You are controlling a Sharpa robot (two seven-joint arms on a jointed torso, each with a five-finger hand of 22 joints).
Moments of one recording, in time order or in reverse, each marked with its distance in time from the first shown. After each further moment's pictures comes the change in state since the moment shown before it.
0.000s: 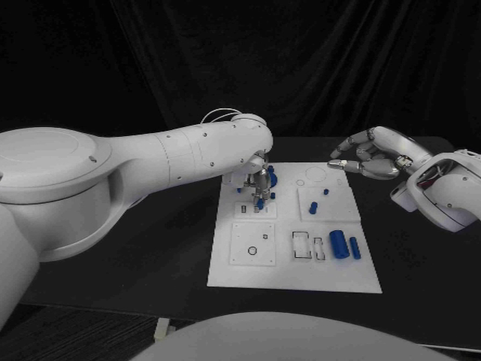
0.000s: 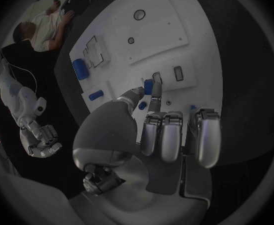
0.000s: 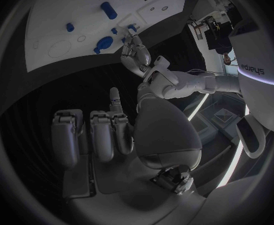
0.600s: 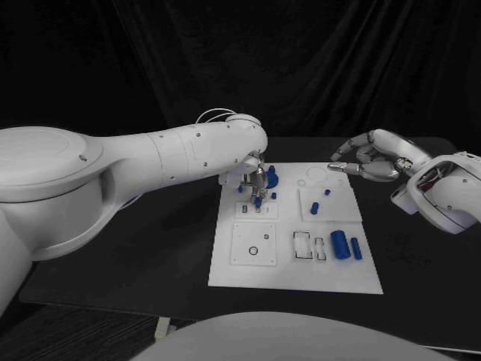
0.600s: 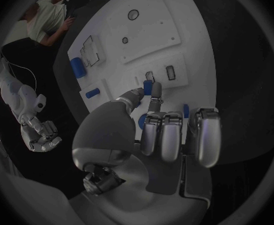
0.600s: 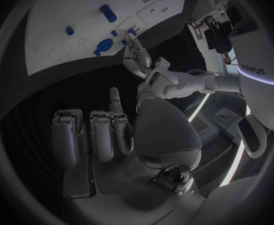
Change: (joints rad) left arm 0.000 -0.037 0.000 0.034 -0.005 -0.034 0.000; left_hand -0.035 0.002 0.035 0.001 -0.002 0.001 -0.001 0.005 0.023 -0.003 -0.003 0.000 0.000 -0.004 -0.003 0.000 0.000 0.000 -0.004 -0.004 -0.007 0.000; right arm -0.006 0.006 0.000 -0.005 0.000 0.011 -0.009; right_hand 0.004 0.004 -0.003 -0.003 0.004 0.000 0.000 0.000 0.000 0.000 0.000 0.000 0.000 -0.004 0.004 0.000 0.000 0.000 0.000 0.000 0.000 0.000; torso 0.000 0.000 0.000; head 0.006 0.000
